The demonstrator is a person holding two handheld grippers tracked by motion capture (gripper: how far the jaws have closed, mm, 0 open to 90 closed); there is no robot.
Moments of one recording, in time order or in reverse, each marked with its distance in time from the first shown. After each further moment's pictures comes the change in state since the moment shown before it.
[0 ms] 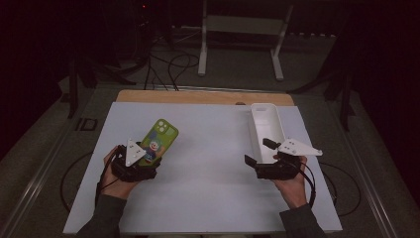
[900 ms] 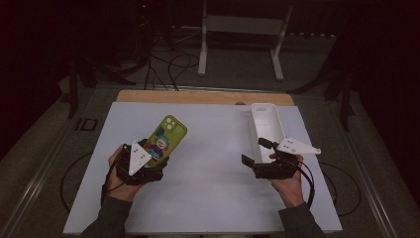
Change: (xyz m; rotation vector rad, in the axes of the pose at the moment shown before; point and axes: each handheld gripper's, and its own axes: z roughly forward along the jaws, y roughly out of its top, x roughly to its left) left arm -0.021 0.015 -0.013 -0.139 0.004 0.065; right arm 0.003 0.001 0.005 -0.033 0.065 0.022
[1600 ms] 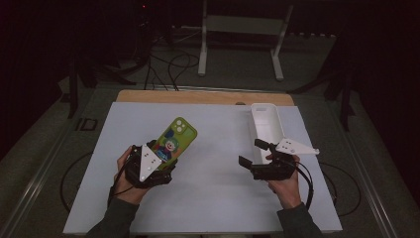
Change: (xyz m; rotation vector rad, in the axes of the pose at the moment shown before) left arm -0.022 0.011 0.002 -0.020 -0.007 0.065; right arm 0.005 0.000 0.003 -0.018 0.052 0.041
